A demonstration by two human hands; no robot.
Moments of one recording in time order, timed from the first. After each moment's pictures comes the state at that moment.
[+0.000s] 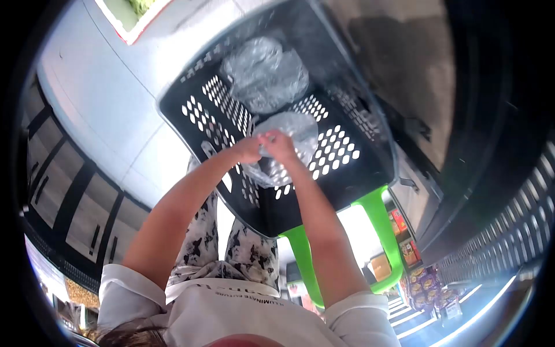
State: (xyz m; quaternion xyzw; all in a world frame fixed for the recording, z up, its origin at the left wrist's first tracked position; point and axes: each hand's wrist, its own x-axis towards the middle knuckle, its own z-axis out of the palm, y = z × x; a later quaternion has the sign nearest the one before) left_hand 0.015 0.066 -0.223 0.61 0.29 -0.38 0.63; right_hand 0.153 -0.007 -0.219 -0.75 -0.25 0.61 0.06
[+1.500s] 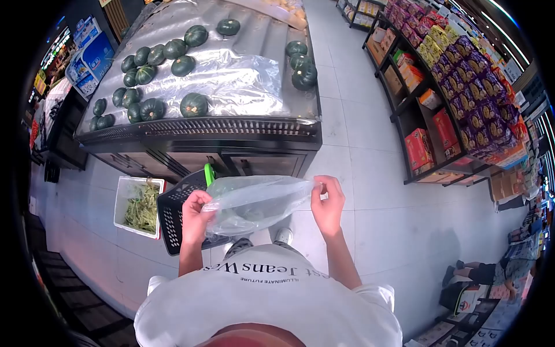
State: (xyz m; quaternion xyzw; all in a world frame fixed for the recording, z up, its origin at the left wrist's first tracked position) left_hand 0.116 -0.153 0.411 0.62 0.17 0.14 0.76; right_hand 0.234 -0.422 0.406 -0.84 -0.14 -0.16 0.50
